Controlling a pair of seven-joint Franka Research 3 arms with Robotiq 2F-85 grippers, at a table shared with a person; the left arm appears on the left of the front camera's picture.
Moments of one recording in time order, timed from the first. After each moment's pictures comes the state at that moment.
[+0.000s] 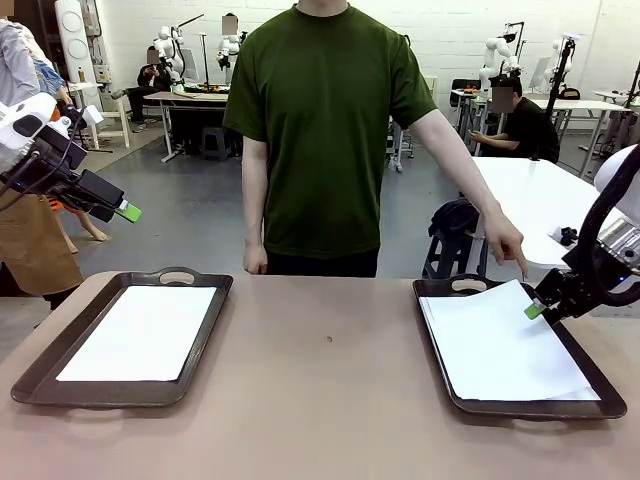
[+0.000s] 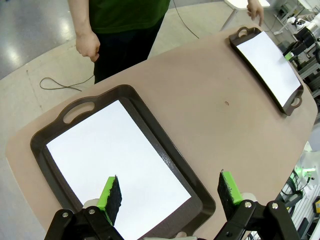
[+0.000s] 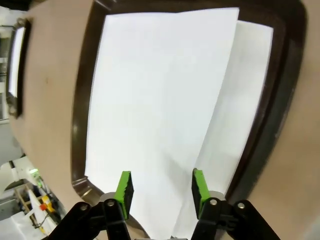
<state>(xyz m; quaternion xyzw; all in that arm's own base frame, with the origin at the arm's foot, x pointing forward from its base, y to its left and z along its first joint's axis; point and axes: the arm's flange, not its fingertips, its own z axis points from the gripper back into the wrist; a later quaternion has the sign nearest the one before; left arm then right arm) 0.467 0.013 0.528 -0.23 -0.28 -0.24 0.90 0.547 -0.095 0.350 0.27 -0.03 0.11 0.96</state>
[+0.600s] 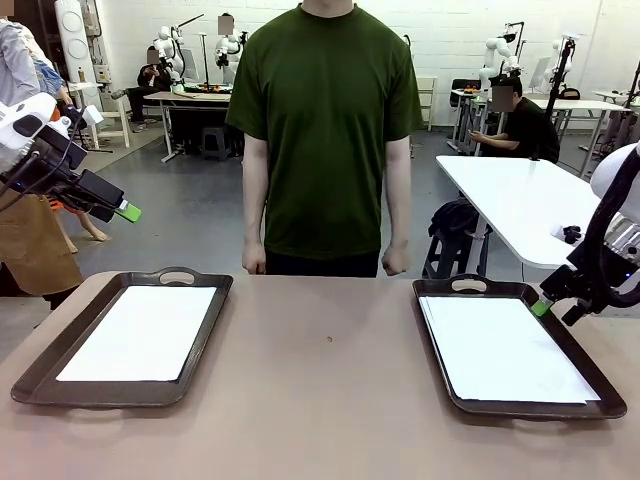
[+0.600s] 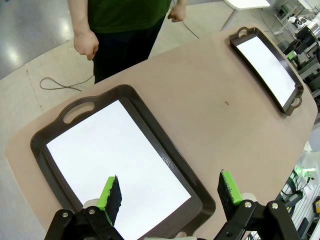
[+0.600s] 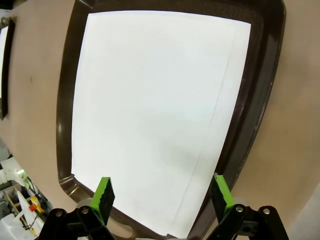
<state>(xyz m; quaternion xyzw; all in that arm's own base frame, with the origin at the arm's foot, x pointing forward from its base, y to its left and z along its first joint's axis) 0.467 0.013 0.528 -0.23 -0.28 -0.24 0.90 0.548 -0.098 0.355 0.23 -0.03 0.12 0.97</state>
